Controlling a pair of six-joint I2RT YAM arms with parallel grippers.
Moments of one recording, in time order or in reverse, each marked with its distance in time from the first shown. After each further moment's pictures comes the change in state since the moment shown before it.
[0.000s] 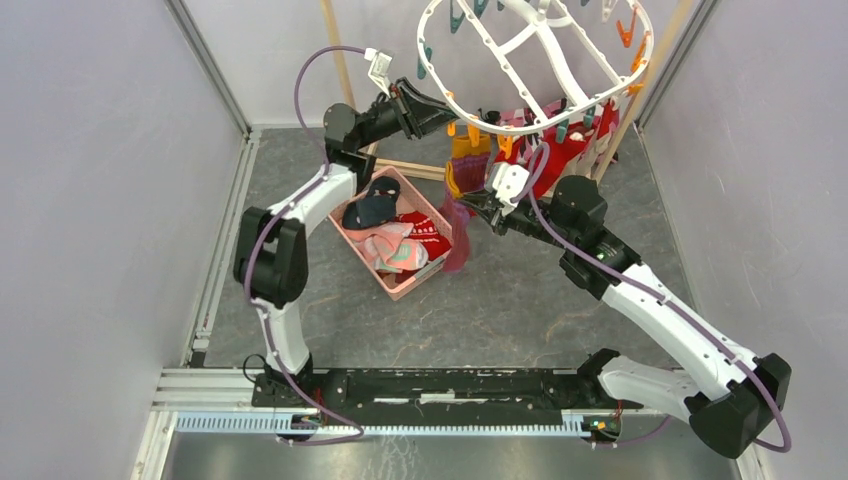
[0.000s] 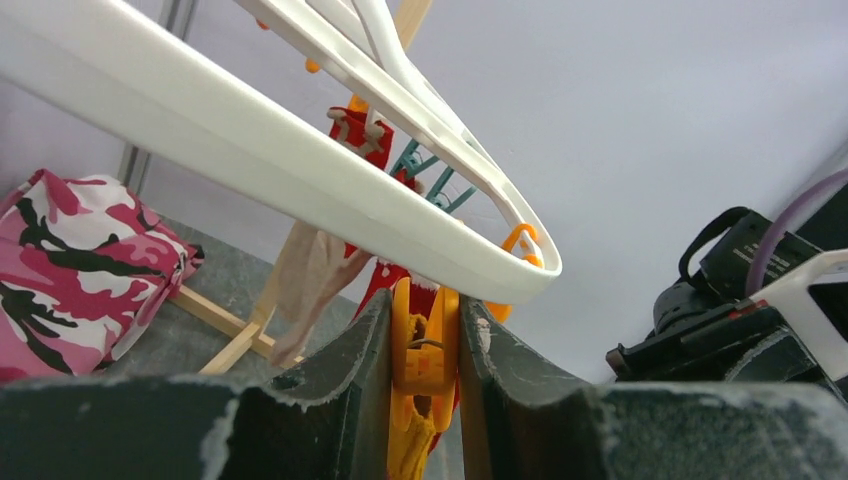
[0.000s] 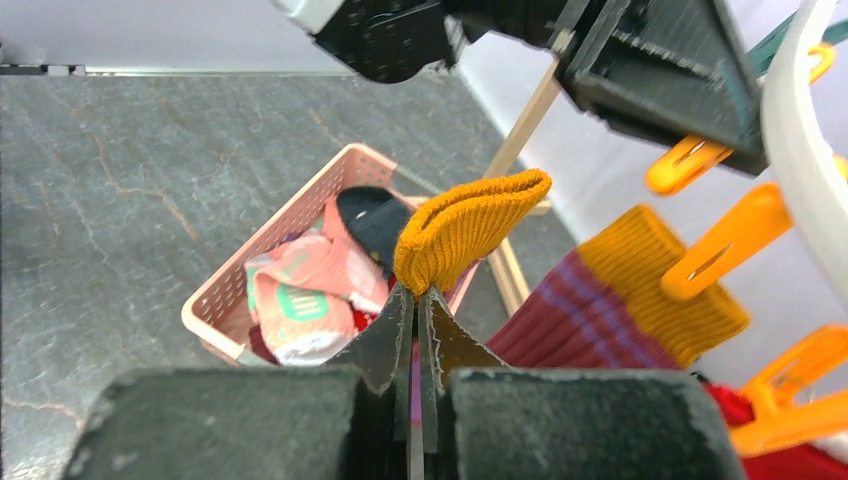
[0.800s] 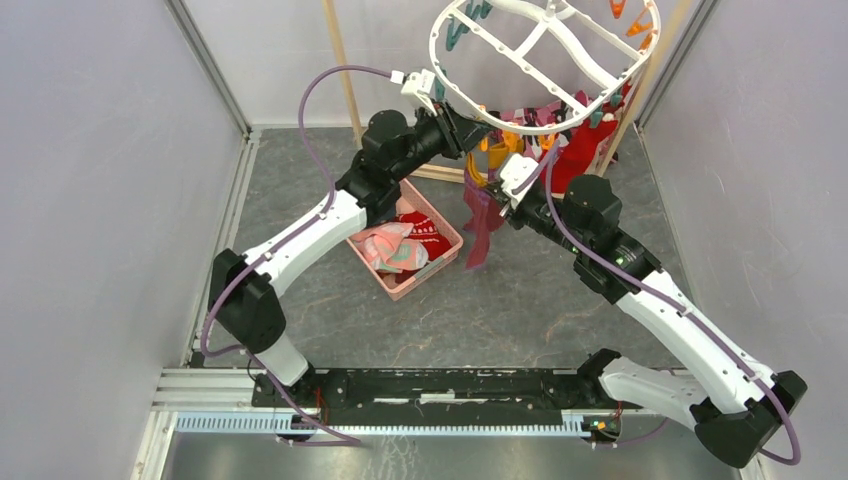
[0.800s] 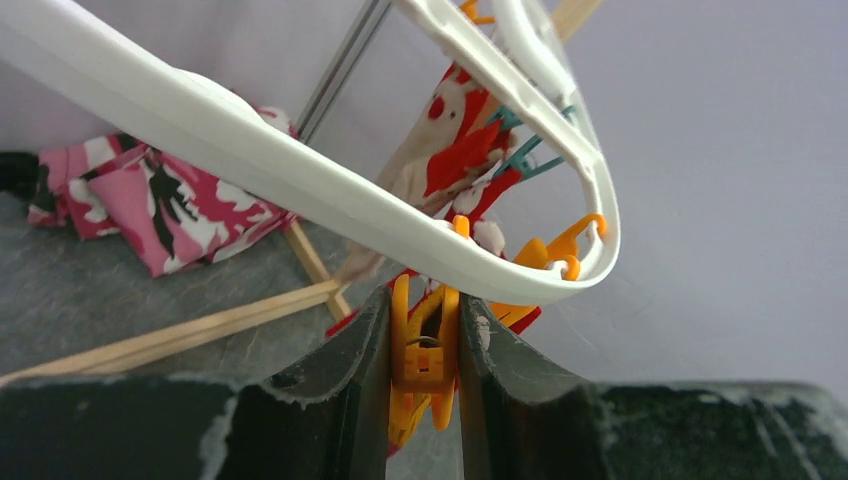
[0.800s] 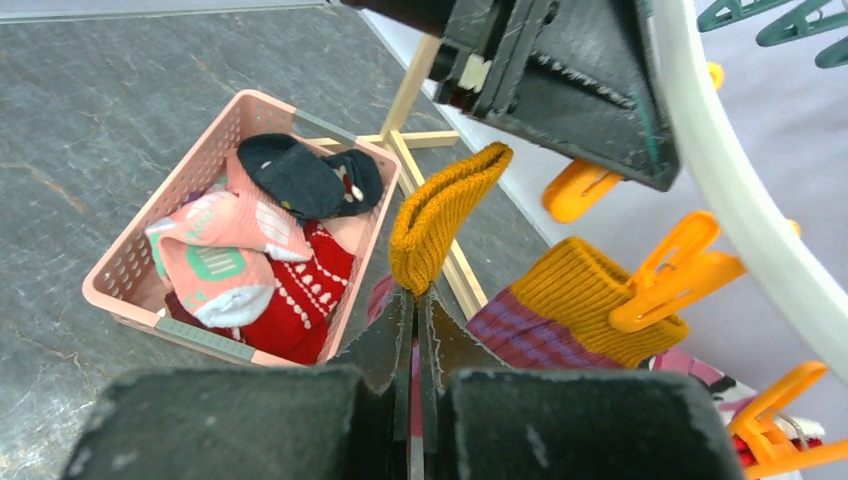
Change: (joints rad) left arm -0.294 -0.328 -0.082 -0.749 -0.684 0.416; right arm 0.004 -0.050 0.107 -0.207 0.229 -0.083
